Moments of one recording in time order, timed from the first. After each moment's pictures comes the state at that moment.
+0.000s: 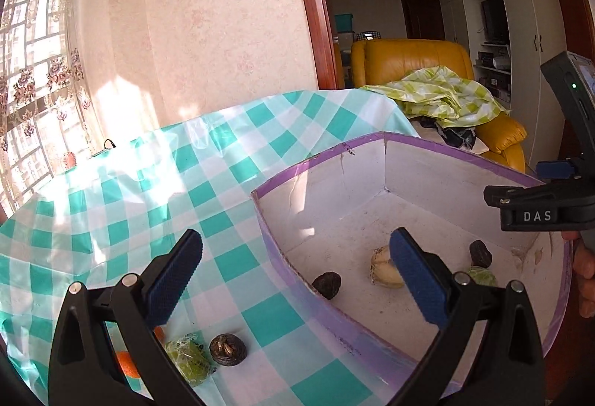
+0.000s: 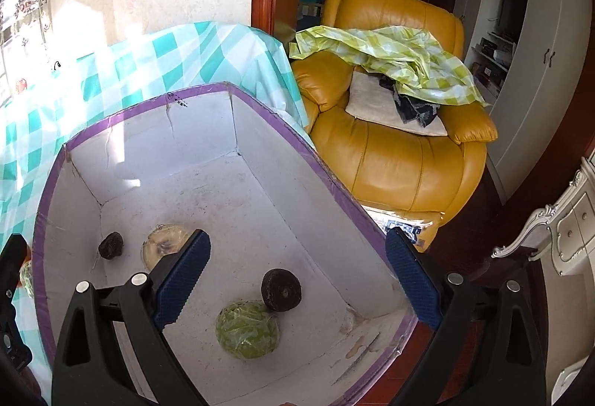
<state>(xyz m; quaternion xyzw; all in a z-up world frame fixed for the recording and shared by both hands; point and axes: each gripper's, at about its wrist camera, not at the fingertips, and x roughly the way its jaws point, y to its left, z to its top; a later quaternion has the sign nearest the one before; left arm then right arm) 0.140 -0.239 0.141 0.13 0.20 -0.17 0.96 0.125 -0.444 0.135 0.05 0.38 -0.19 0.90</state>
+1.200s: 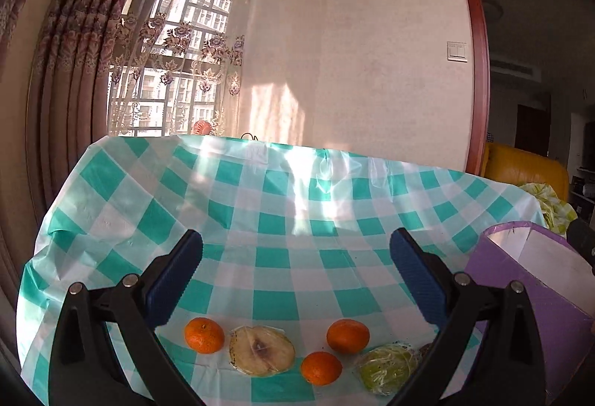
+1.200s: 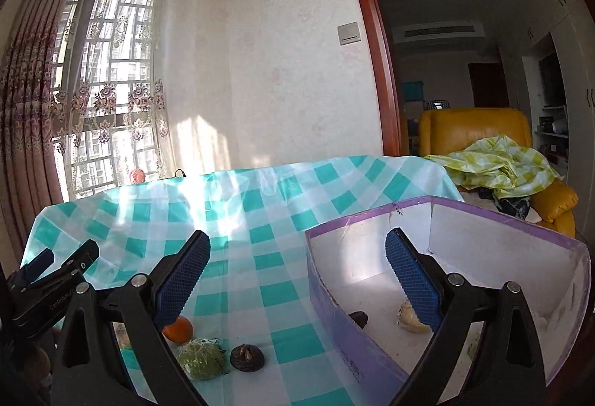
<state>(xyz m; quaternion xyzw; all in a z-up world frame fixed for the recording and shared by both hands) 0.125 0.017 0.124 -0.06 0.09 0.03 0.99 0.081 -0.227 0.139 0.06 0.08 -0.04 0.99</state>
